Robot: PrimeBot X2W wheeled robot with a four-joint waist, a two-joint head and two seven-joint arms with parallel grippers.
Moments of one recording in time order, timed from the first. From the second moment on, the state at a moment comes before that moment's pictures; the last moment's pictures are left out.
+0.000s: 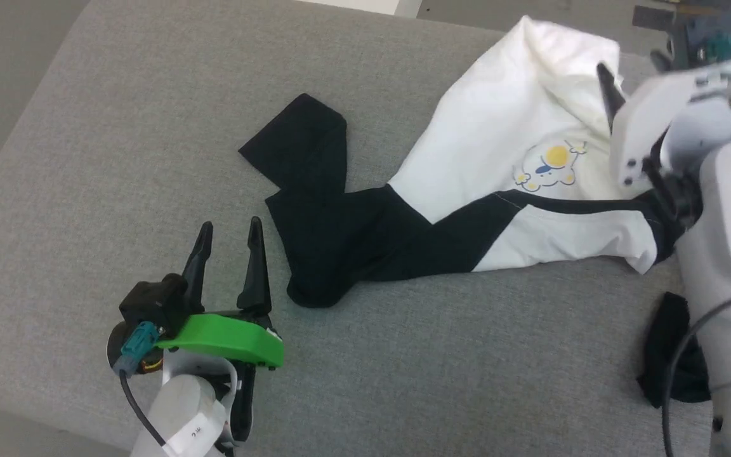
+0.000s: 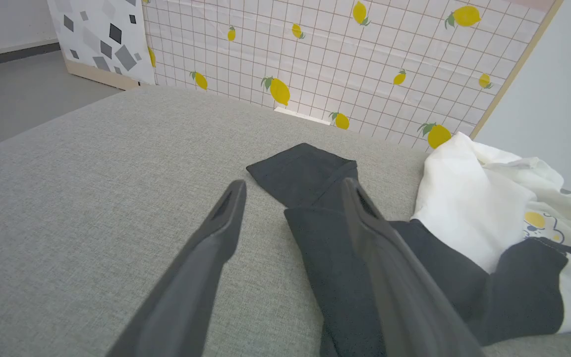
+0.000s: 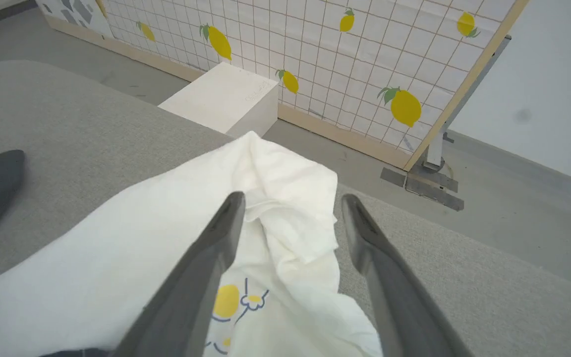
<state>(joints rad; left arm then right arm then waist) -0.21 0.05 -0.14 0.17 -0.34 0.01 -0.26 -0.84 -0.17 0.00 0.62 0.00 0.13 0.28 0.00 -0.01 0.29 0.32</state>
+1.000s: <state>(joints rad) -0.58 0.08 -0.31 0.51 -0.28 -0.08 0.46 -0.15 -0.05 0.07 0.01 0.18 0.13 0.00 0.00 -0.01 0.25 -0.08</state>
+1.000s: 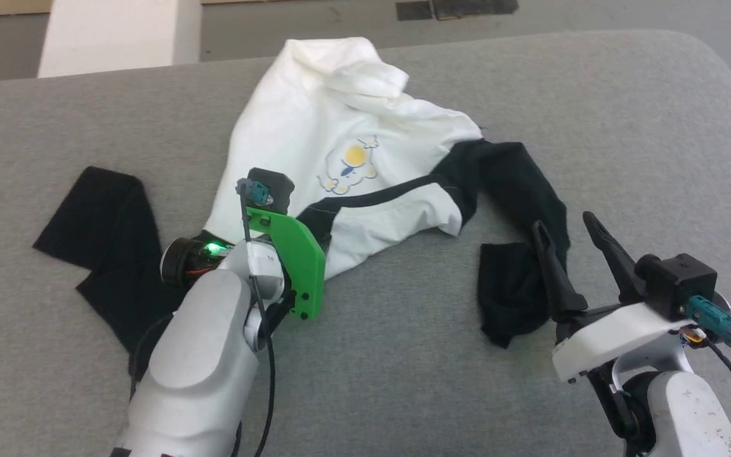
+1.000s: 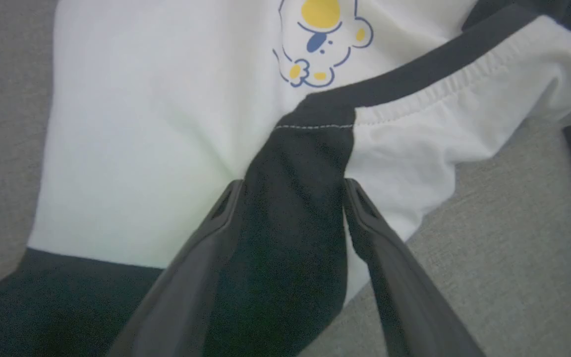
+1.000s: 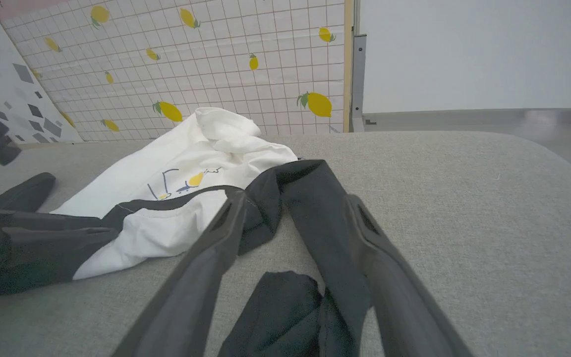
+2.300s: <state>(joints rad) -0.09 0.35 -0.54 0.06 -0.47 0.10 0.43 -0.02 -0.05 -0.12 0.05 0.17 0.13 0.22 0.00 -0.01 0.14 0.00</state>
